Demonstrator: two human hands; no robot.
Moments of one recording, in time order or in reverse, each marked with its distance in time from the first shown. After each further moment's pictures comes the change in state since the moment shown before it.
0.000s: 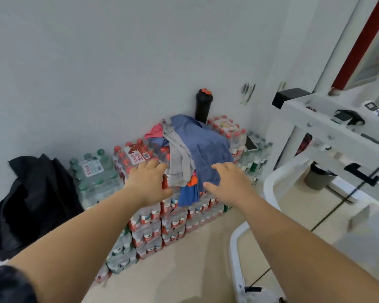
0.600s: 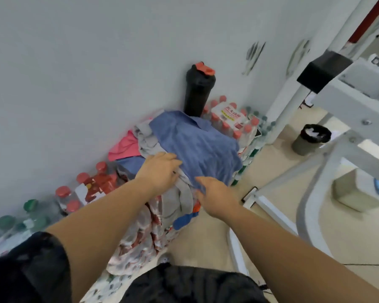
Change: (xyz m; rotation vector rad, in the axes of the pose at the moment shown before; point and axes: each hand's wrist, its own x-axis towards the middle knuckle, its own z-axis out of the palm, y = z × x) left_hand 0.367 -0.073 0.112 -0.107 -0.123 0.412; right_hand 0.279 0.004 0.120 0.236 -0.221 0.216
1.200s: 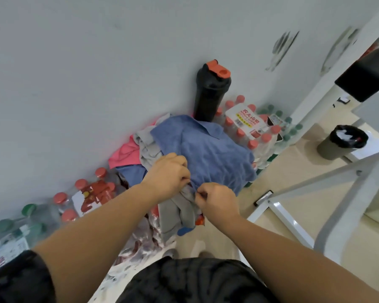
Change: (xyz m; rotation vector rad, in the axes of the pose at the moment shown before) left_hand 0.053 -0.006 0.007 -0.083 0.188 0.151; right_hand 0.064 0.021 0.008 0.013 0.159 -0.088
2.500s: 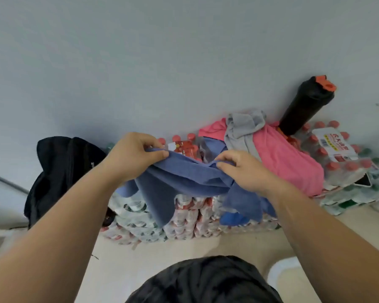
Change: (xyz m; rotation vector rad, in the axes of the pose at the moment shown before) left_hand -0.256 0.081 -0.176 -0.477 0.368 -1.024; right_hand -0.034 -0.127 -0.058 0.208 -0.515 -0.563
